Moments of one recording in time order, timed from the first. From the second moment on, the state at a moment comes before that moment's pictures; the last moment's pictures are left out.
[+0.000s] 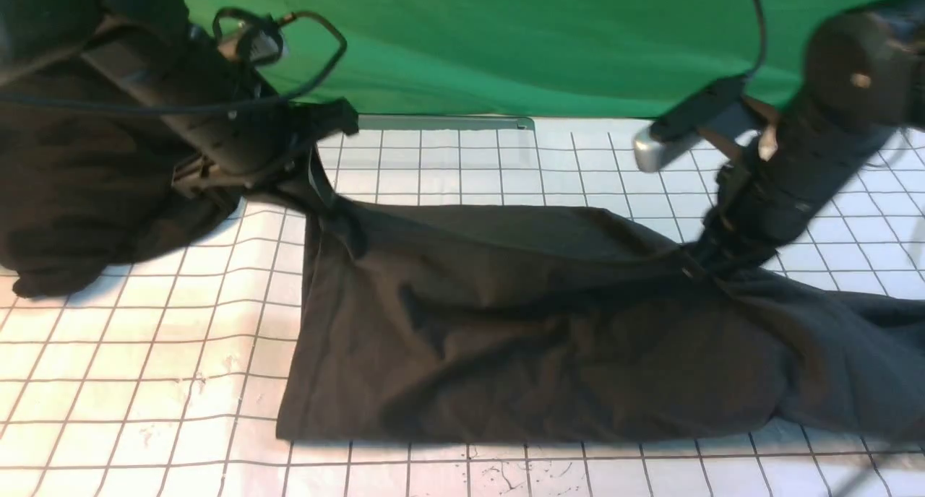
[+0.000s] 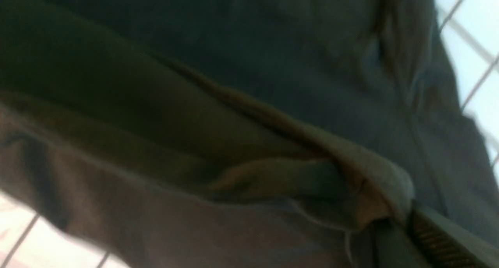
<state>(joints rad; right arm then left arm) 0.39 1.78 -1.43 -0.07 0.97 -0.20 -0.14 1.86 -1.59 -0.39 1.03 -0.10</state>
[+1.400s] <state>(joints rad) 0.36 2.10 -1.71 -0.27 0.71 -0.05 -0.10 2.13 -1.76 -0.34 0.71 -0.13</state>
